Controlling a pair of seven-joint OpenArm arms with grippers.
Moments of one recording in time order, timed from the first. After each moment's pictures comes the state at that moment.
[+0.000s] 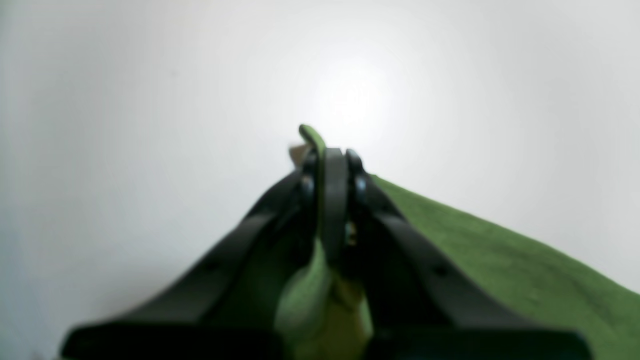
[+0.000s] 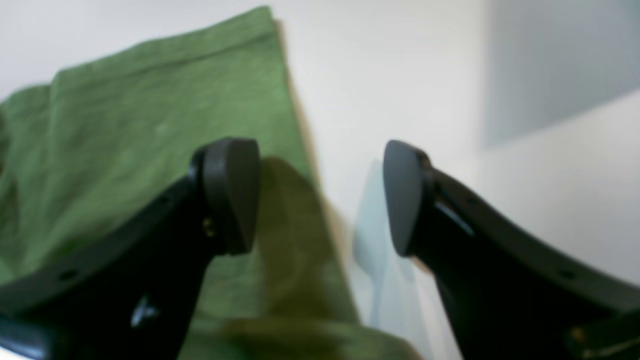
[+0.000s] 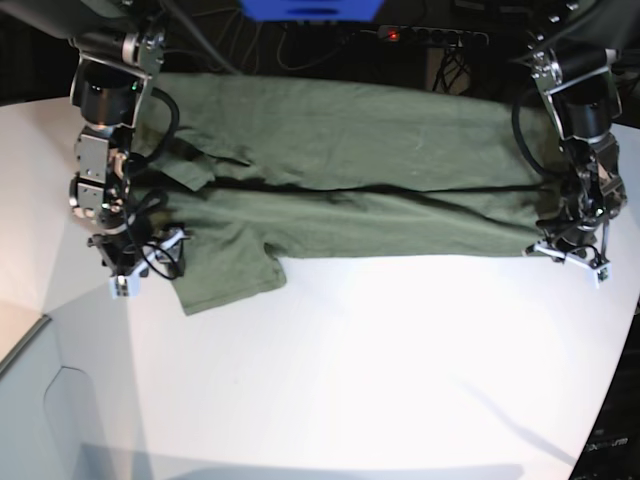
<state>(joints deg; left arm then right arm) -15.6 -17.1 -25.1 42.0 -10.7 -13.9 18.0 11.7 4.9 23.1 50.5 -9.9 28.3 -9.2</state>
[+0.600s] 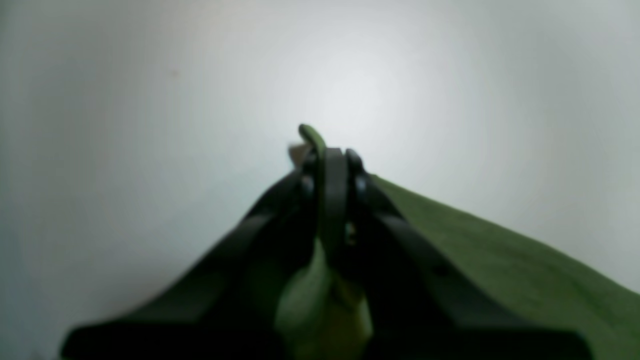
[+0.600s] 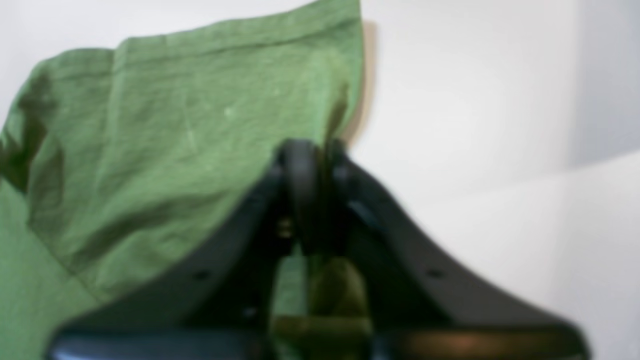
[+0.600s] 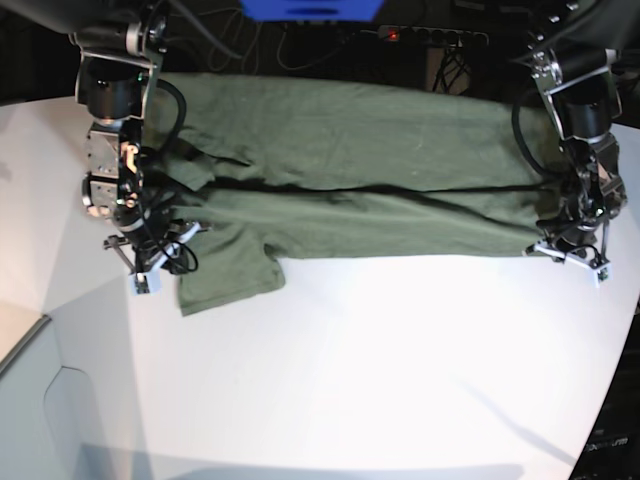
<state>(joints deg) -15.6 -17.1 -25.1 42.0 -10.7 -13.9 18.0 10.5 4.9 17.7 50.9 -9.3 28.2 -8.0</state>
